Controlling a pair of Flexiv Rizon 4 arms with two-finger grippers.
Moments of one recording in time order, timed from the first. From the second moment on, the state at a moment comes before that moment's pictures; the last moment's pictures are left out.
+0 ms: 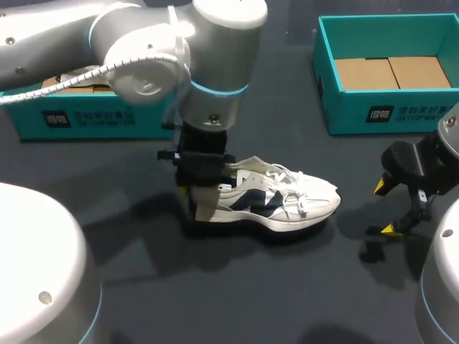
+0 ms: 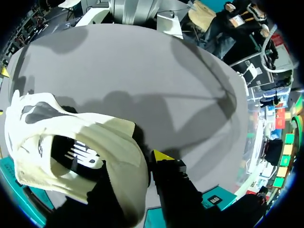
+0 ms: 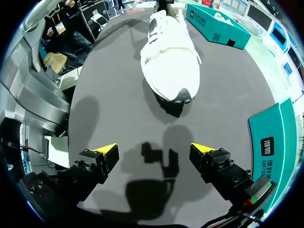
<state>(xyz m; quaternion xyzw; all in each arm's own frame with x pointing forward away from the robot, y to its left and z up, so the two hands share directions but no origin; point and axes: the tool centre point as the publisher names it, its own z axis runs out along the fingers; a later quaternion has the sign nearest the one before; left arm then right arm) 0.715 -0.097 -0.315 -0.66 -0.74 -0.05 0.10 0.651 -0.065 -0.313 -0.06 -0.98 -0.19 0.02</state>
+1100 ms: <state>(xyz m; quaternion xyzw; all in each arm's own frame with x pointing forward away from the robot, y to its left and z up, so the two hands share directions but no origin) 0.716 -0.117 -0.382 -0.68 -0.72 -0.09 0.06 0.651 -0.065 -0.313 -0.06 -0.98 -0.19 0.02</state>
